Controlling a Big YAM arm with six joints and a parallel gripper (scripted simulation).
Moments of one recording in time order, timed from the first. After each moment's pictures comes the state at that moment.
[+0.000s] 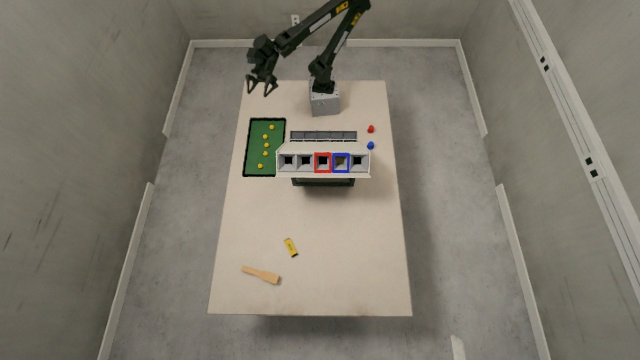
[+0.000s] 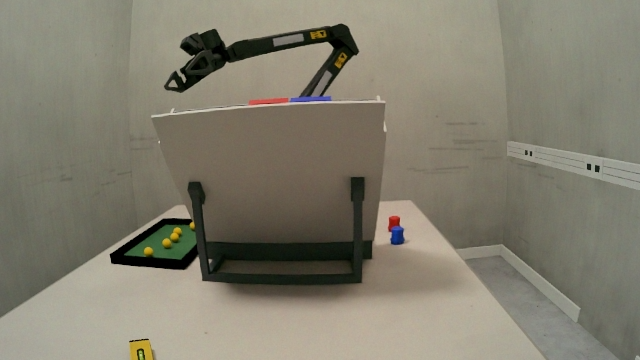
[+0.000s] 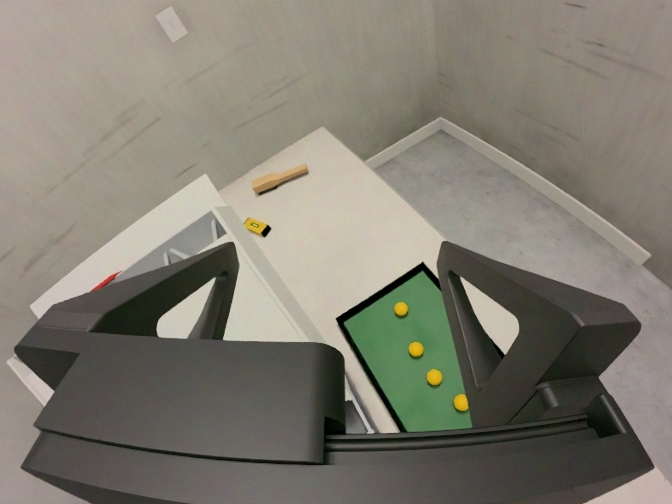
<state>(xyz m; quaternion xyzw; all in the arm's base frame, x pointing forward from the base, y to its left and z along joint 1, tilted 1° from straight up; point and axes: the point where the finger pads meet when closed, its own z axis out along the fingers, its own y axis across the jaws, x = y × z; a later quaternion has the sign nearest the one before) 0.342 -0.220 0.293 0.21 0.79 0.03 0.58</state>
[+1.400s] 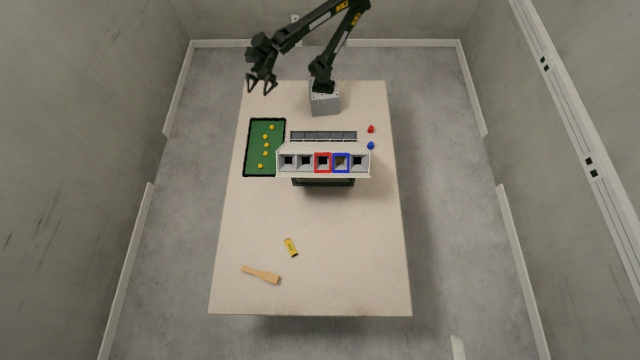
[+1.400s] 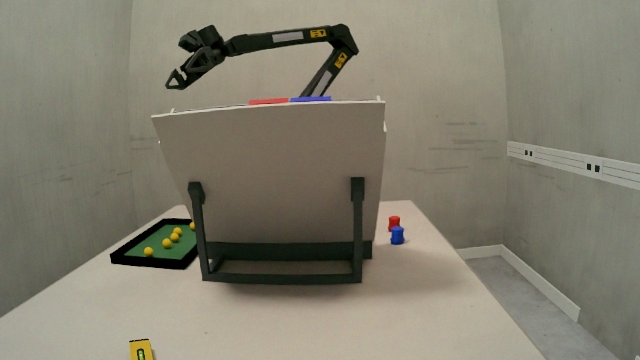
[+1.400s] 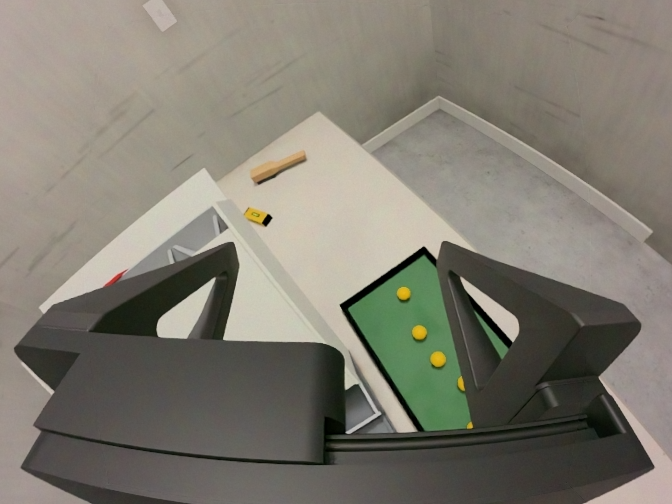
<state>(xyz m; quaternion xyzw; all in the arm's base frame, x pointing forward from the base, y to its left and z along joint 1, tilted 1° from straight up) 0.340 -0.220 0.298 0.23 0.80 0.04 0.55</state>
